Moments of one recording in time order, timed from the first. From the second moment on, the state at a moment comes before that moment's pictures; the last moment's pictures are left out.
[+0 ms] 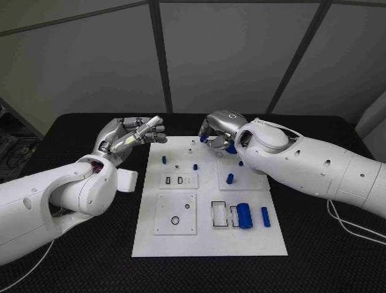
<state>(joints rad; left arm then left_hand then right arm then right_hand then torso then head) 1.13 -0.94 0.07 1.67 -0.09 -0.41 0.50 1.38 -0.01 0.00 0.15 0.12 1.01 0.21 0.07 0.07 1.13 0.15 0.07 0.07 1.17 0.11 0.15 0.14 0.19 0.91 0.21 0.42 0.19 1.21 -0.52 0.10 1.23 -1.74 -0.30 -0.12 1.35 -0.09 0.49 -0.08 0.21 1.12 0.14 0.08 0.08 1.26 0.07 0.07 0.07 1.47 -0.01 1.30 1.05 0.10 1.30 0.09 1.36 1.15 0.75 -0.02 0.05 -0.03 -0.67</state>
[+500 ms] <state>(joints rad) 1.13 -0.93 0.07 1.67 -0.09 -0.41 0.49 1.38 -0.01 0.00 0.15 0.12 1.01 0.21 0.07 0.07 1.13 0.15 0.07 0.07 1.17 0.11 0.15 0.14 0.19 0.91 0.21 0.42 0.19 1.21 -0.41 0.10 1.10 -1.73 -0.32 -0.11 1.35 -0.09 0.50 -0.08 0.21 1.12 0.14 0.08 0.08 1.26 0.07 0.06 0.07 1.47 -0.01 1.31 1.06 0.10 1.30 0.09 1.37 1.15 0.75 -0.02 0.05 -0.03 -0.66</state>
